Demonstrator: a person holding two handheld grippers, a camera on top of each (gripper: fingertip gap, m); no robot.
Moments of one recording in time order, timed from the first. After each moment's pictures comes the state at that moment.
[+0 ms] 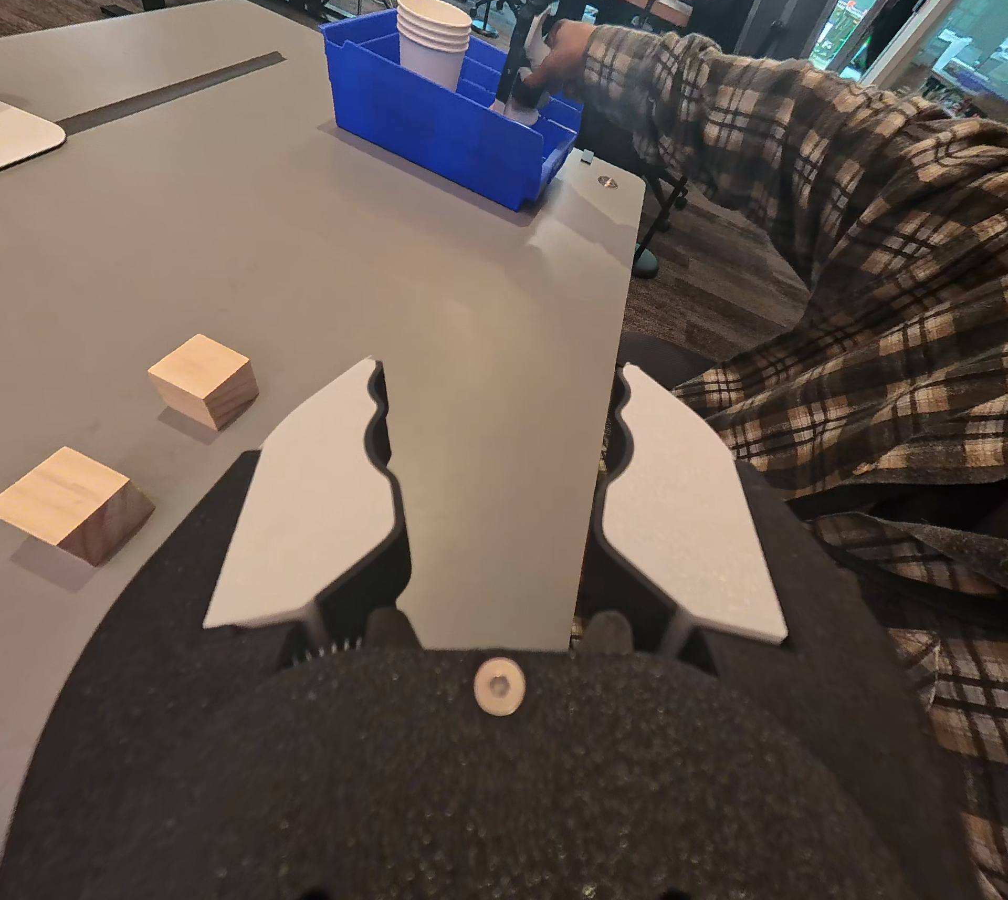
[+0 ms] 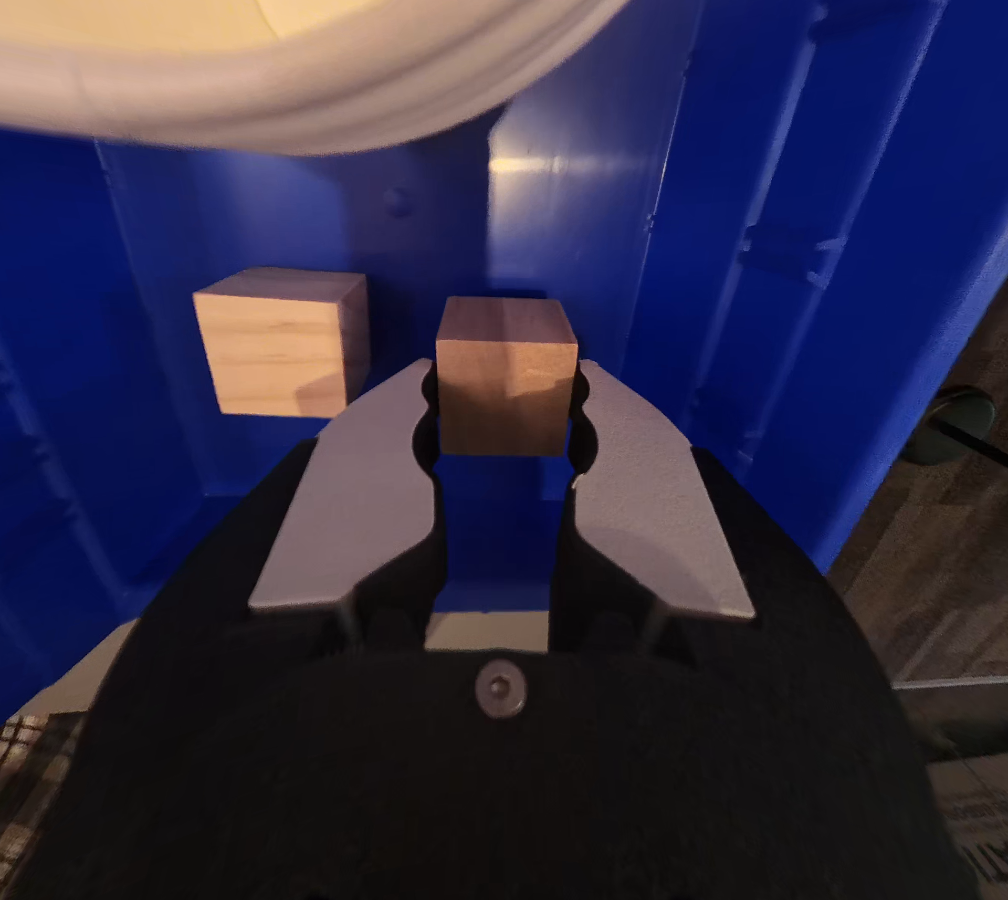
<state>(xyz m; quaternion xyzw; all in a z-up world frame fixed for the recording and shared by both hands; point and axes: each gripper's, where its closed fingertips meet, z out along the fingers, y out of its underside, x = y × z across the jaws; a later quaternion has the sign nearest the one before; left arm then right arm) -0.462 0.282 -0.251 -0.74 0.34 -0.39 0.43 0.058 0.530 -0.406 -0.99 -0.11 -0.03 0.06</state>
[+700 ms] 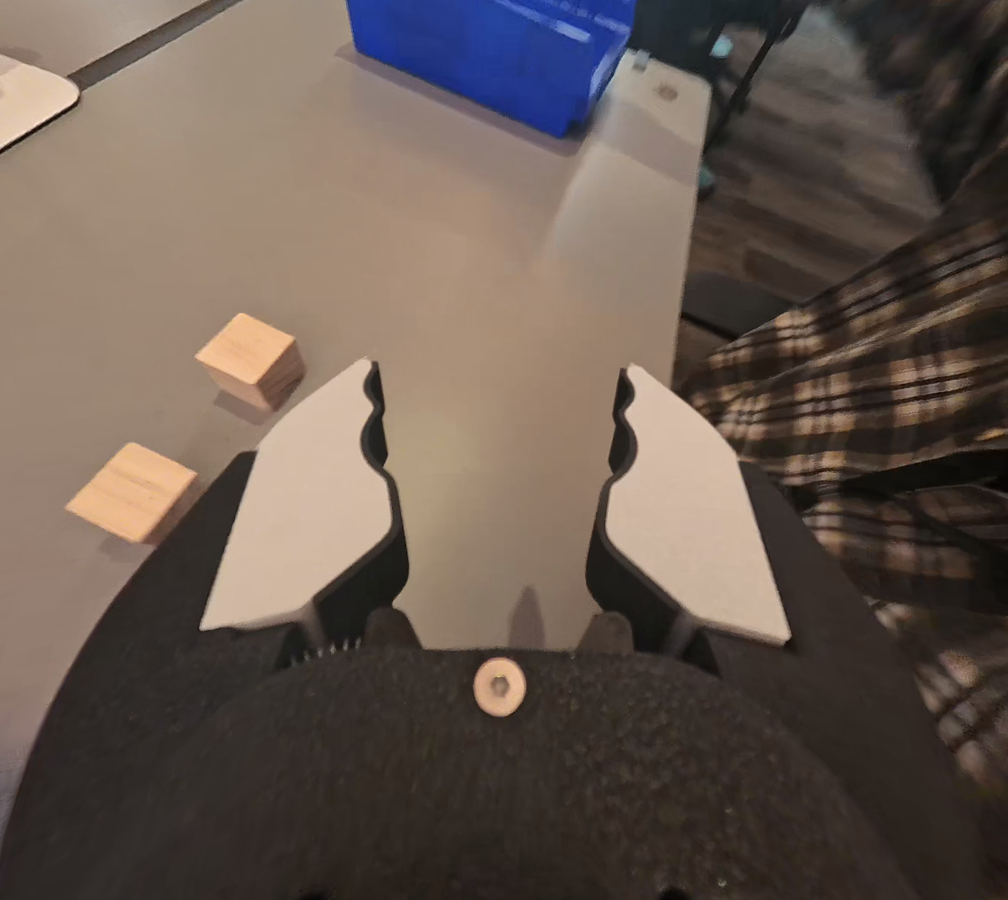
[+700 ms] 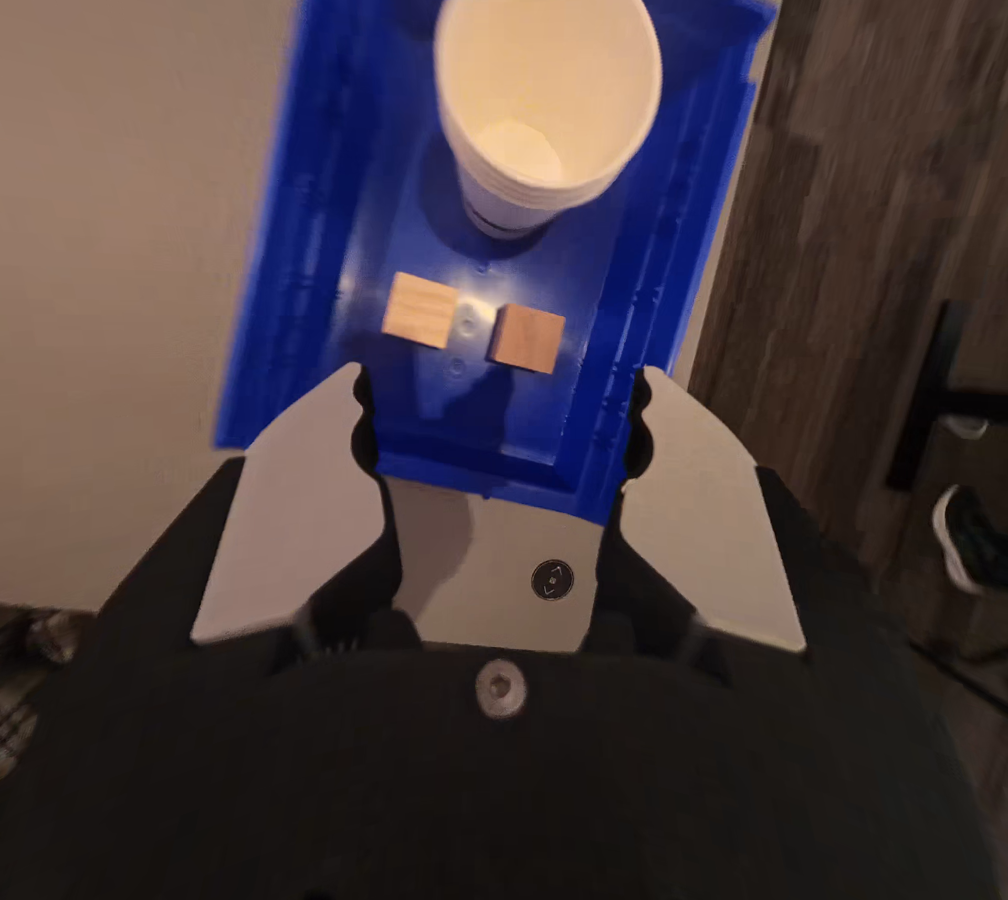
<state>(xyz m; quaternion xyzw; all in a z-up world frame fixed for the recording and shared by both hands) -0.459 0.308 -0.276 -0.77 0.39 -0.32 0.39 0.029 0.513 -0.266 -0.95 -0.22 -0.02 0.24</state>
